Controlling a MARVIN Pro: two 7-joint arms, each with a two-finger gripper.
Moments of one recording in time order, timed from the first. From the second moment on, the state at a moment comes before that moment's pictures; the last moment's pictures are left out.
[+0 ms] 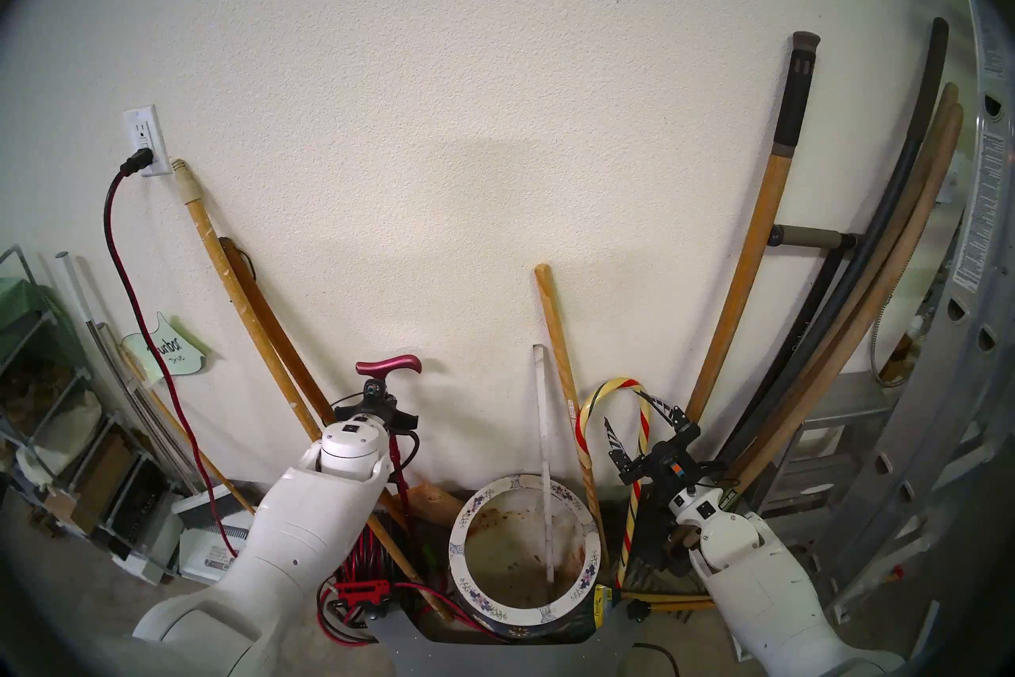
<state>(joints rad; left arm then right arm) 1.32 -1.30 -1.32 -1.06 -0.29 0.24 0.16 -1.60 -1.27 1.46 -1.14 -0.27 -0.66 0.09</state>
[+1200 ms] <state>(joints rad) 1.13 -1.31 -1.26 -0.77 -0.24 0.18 0.05 -1.60 -1.27 1.46 -1.14 -0.27 -0.66 0.09</state>
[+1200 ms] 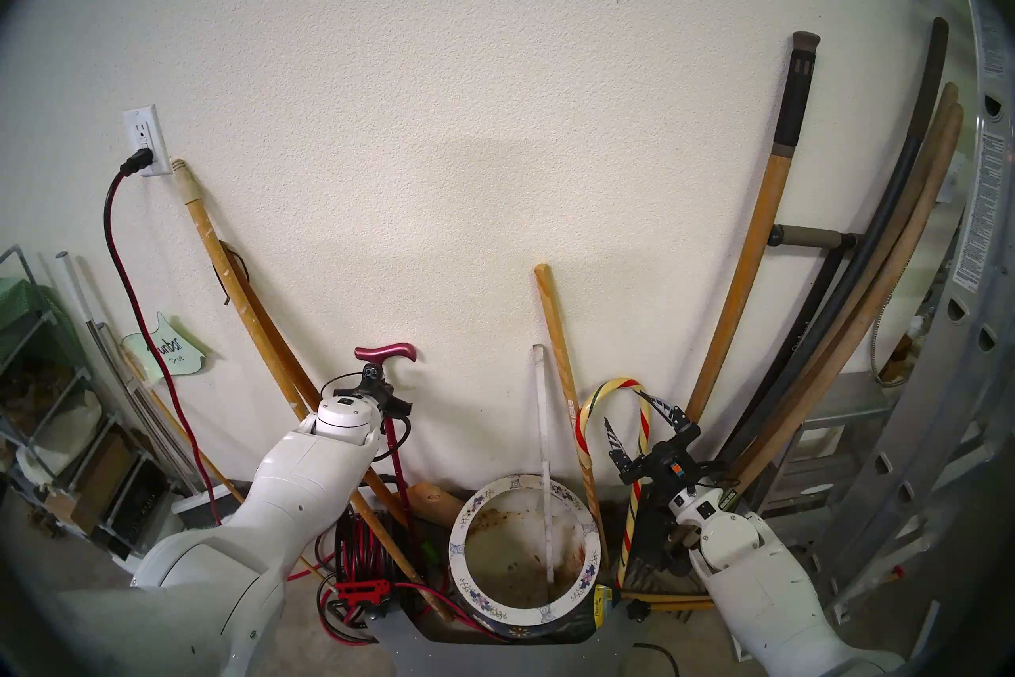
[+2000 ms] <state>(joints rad) 1.08 -1.34 -1.21 -0.49 -0.20 0.16 0.00 -1.60 -1.27 1.46 -1.14 -0.27 -0.66 0.09</state>
